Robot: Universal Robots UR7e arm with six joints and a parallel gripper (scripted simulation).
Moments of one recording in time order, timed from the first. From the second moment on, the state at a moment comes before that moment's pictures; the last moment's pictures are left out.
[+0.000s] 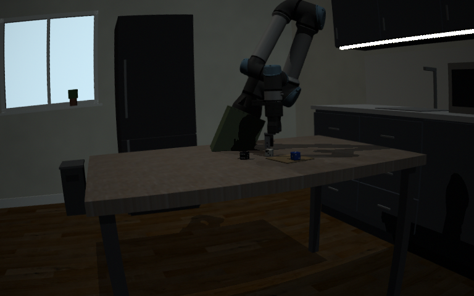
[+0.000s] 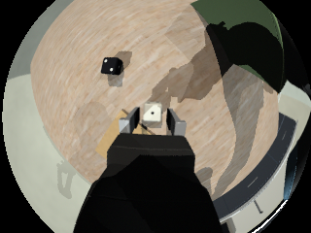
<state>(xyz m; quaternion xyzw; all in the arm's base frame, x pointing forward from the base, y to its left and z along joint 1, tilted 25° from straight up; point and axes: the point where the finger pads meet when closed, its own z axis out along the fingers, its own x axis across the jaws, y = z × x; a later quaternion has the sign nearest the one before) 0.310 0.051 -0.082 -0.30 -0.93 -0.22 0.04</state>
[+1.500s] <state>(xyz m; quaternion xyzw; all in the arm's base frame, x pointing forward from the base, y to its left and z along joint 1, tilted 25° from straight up) 0.311 0.052 -0.084 -0.30 -0.93 -0.22 0.04</state>
